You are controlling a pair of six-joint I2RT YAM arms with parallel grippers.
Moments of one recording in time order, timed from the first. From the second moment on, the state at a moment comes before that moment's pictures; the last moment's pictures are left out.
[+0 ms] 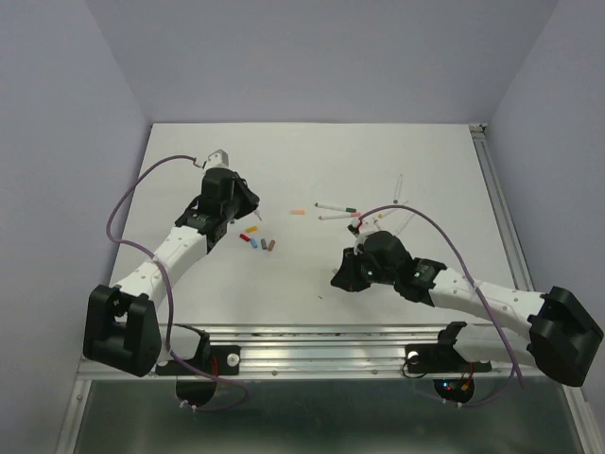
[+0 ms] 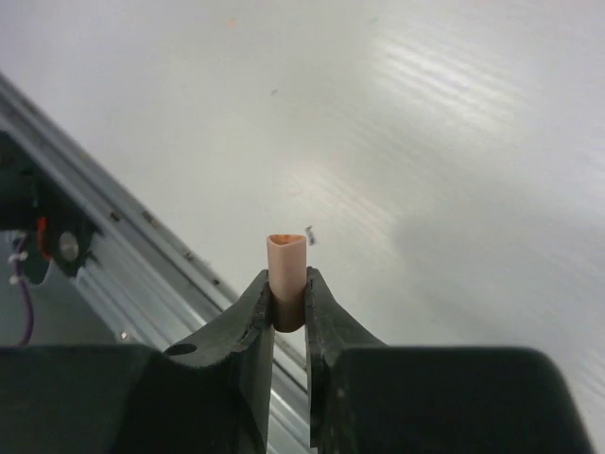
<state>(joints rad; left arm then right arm) -0.33 1.26 0.87 -0.12 -0.08 -0.70 0.87 1.13 0.55 -0.04 -0.15 0.60</state>
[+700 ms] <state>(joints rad) -0.34 1.59 1.02 -0.23 -0.01 -0.58 0.56 1.42 0.80 -0.31 0.29 0.59</state>
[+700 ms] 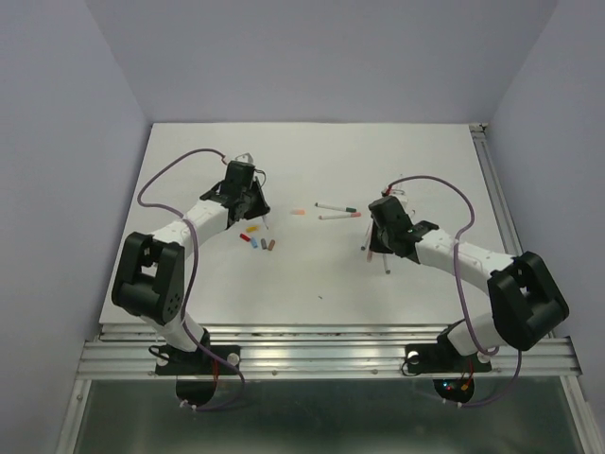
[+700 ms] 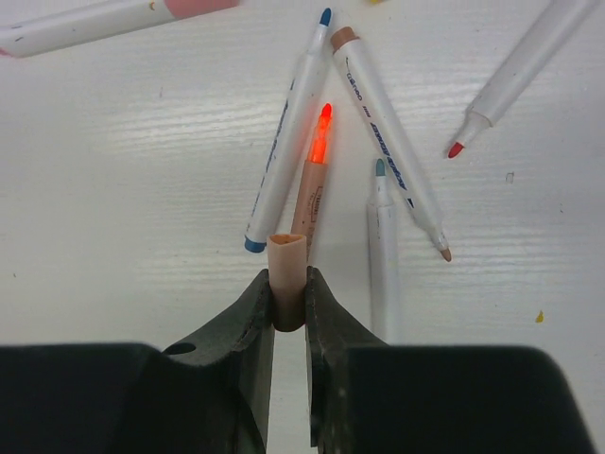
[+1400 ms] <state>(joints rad) -0.79 1.84 1.25 -0.17 0.04 -0.68 0.56 1.22 0.84 -0.31 0.35 0.59</state>
